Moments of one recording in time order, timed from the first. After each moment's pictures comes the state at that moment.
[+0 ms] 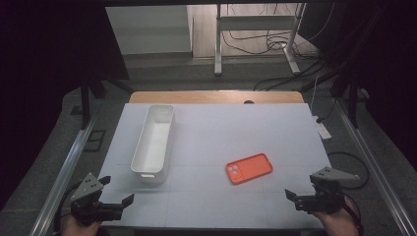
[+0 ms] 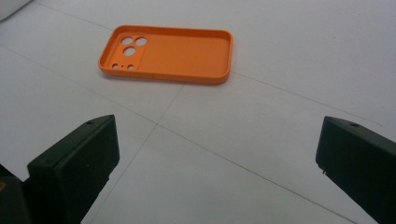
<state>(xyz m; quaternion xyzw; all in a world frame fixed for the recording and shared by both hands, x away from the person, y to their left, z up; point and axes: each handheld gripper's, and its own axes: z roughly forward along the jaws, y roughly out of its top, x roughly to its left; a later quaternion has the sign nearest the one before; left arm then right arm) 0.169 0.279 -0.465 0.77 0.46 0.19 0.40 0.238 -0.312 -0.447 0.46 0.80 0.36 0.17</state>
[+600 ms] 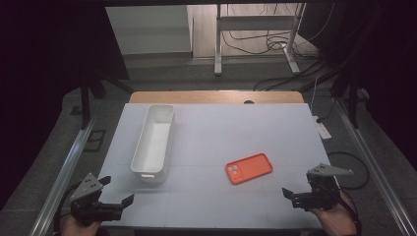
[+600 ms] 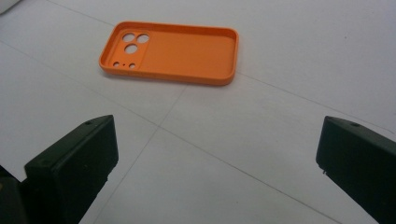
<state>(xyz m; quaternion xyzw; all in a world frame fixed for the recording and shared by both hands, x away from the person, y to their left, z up) 0.169 0.280 -0.465 0.77 0.46 0.18 0.40 0.247 -0.305 -0.447 0.45 0.81 0.34 0.16</state>
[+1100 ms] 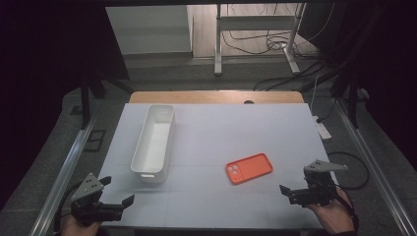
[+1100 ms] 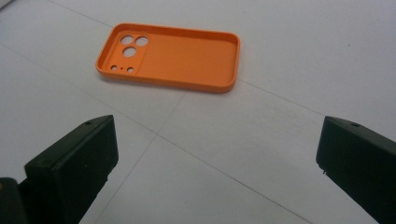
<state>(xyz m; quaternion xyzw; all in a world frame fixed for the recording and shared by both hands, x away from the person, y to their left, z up) 0.169 0.279 -0.466 0.77 0.46 0.18 0.40 0.257 -0.299 -0.446 0.45 0.81 0.34 0.16</state>
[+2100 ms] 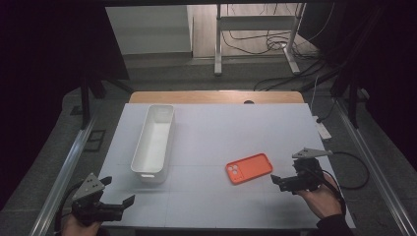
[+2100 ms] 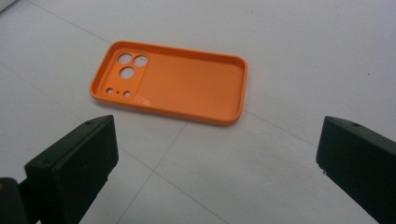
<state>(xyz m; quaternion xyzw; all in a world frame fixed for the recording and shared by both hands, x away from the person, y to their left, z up) 0.170 0.277 -0.466 0.78 0.46 0.18 0.39 0.292 -0.278 -0.447 0.44 0.82 0.33 0.15</state>
